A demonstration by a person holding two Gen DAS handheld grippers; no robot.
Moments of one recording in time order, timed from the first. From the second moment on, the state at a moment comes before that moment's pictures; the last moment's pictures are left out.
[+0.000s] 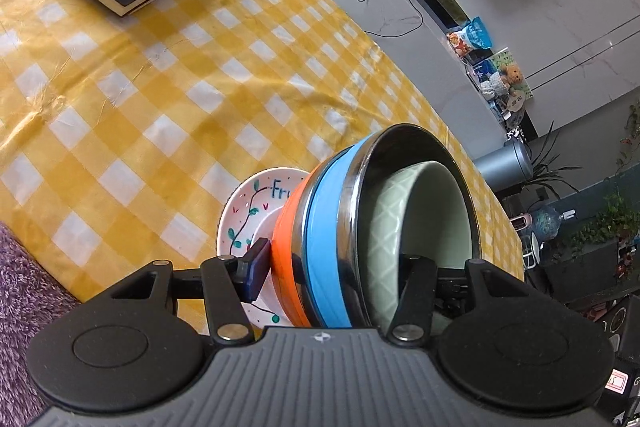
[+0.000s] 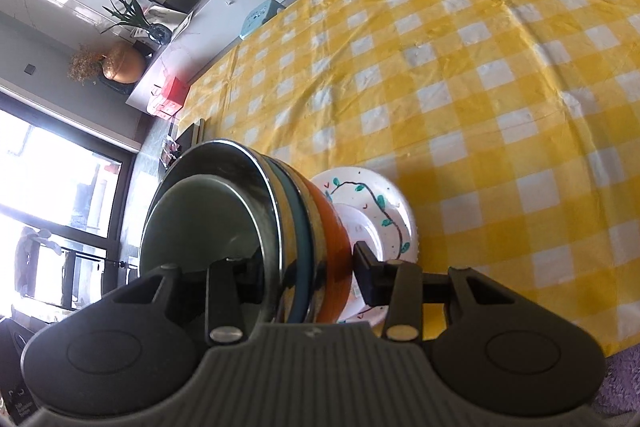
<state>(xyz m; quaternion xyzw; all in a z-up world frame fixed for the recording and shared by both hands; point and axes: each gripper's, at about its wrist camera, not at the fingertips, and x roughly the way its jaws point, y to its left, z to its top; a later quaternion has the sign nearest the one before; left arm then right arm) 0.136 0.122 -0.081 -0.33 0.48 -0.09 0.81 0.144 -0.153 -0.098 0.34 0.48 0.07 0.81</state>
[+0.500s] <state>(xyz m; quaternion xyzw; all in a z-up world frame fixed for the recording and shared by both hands) 0.154 0.123 -0.113 -0.35 0.51 -0.09 0.79 0.164 -0.154 -0.123 0.33 0.51 0.05 0.79</state>
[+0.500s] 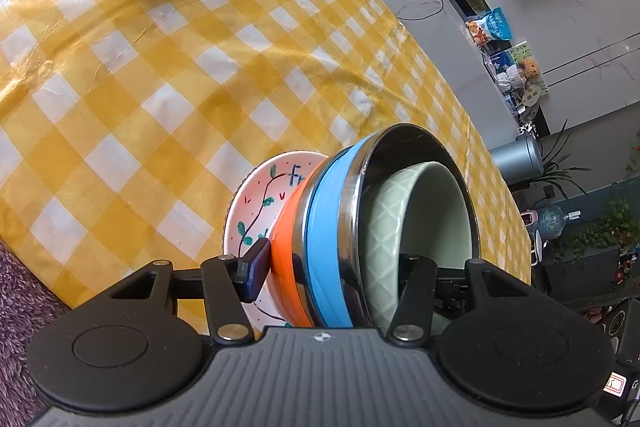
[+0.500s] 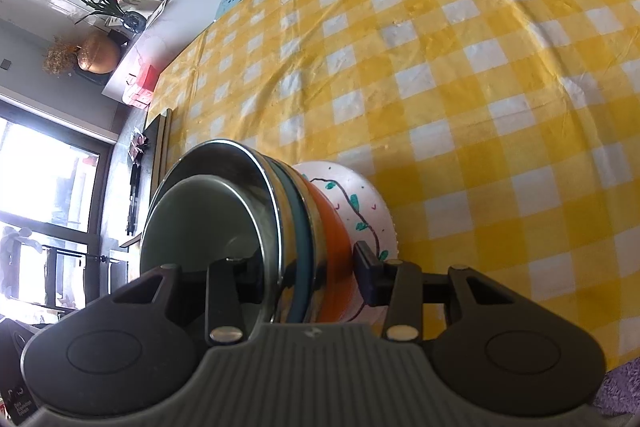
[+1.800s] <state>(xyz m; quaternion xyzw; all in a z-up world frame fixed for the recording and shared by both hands) 0.118 0.114 -0.038 -0.19 0.35 -0.07 0.91 0.142 -0.144 -0.078 0.24 0.42 0.07 0.87</state>
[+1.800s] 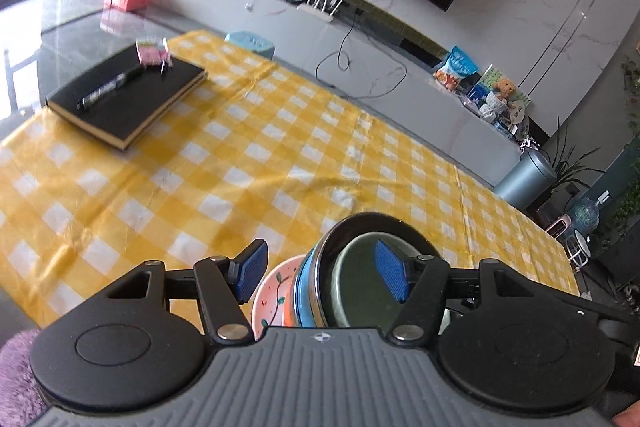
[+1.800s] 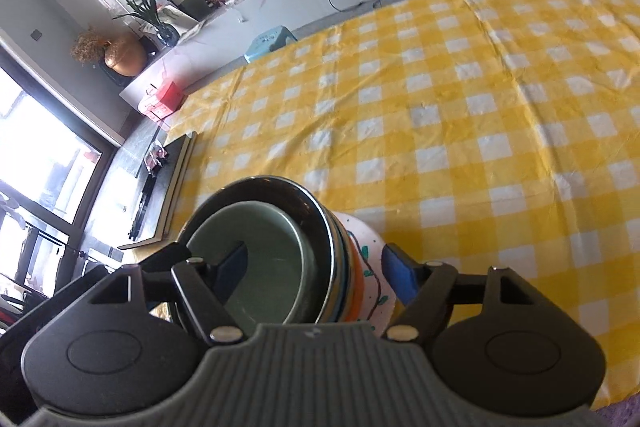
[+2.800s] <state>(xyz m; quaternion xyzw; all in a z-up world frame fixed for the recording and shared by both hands) -0.020 0.034 -0.030 0.08 0.22 -0.08 0.97 -0.052 -0.169 -0.060 0.05 0.23 -0.01 0.97</state>
